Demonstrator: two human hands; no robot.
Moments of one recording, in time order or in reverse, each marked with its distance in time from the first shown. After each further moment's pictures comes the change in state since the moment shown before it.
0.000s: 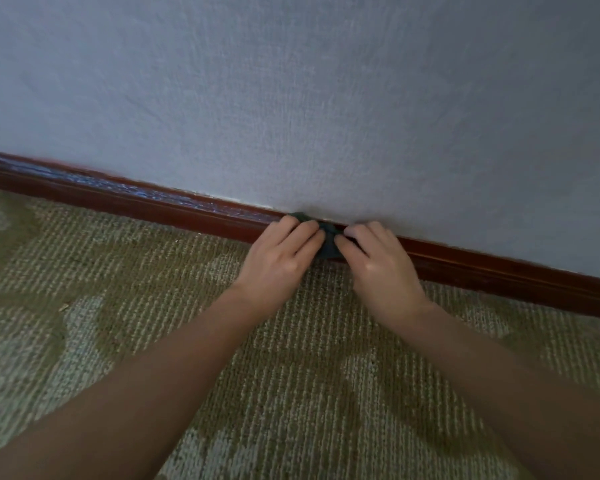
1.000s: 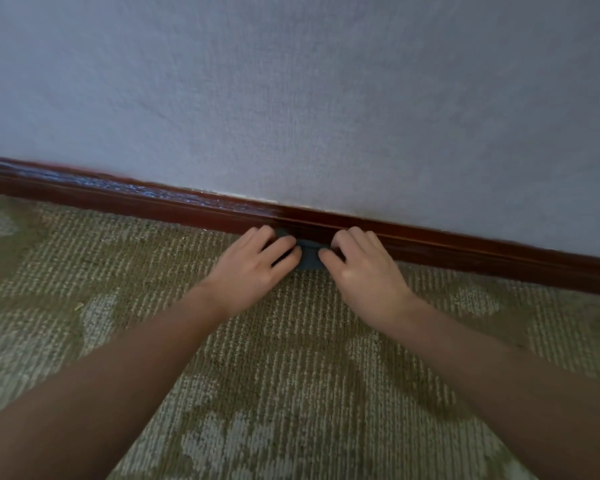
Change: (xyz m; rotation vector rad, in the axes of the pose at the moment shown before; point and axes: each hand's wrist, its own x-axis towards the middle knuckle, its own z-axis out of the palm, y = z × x) left_hand -0.035 -0.027 -0.026 0.112 -0.195 0.224; right_hand -0.004 -0.031 -0.012 -0.095 -0.165 -0.038
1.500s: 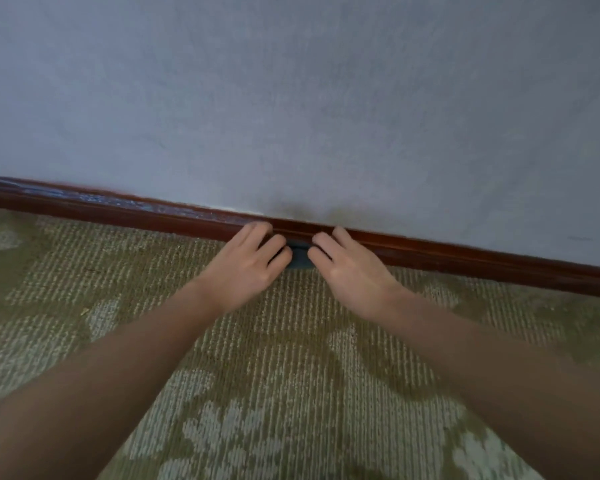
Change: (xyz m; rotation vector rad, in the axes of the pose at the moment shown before) left_hand 0.023 0.005 -0.046 0.060 -0.077 0.021; right_hand 0.005 0.006 -0.043 0.029 -0.116 -0.080
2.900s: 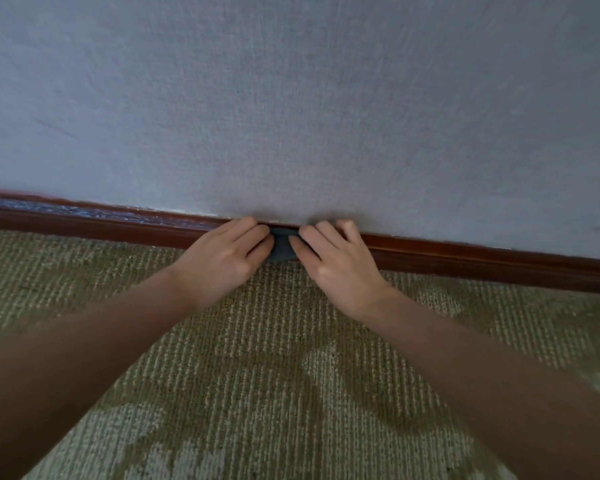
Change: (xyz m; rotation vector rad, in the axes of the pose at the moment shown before) left_hand 0.038 0.000 0.032 -0.029 -0.047 0.047; right_hand -0.007 0.042 0.053 -0.197 0.372 0.012
